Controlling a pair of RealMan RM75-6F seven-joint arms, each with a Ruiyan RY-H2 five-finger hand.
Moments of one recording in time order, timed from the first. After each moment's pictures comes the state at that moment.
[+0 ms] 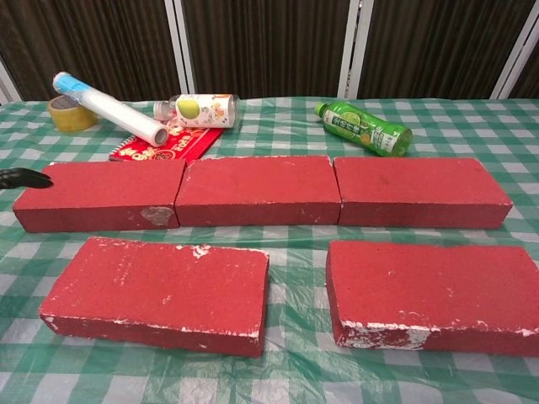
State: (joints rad) left arm -0.31 -1.22 0.05 -1.58 1.69 1.20 -0.03; right arm 0.10 -1.14 -0.02 -1.61 -1.64 1.47 -0.09
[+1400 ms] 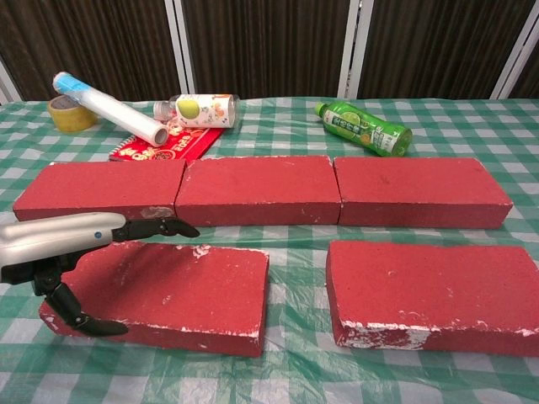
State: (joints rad) left arm -0.59 -1.35 0.06 -1.65 1.62 0.90 -0.18; right arm 0.11 -1.10 -0.03 -1.62 -1.65 1.45 0.00
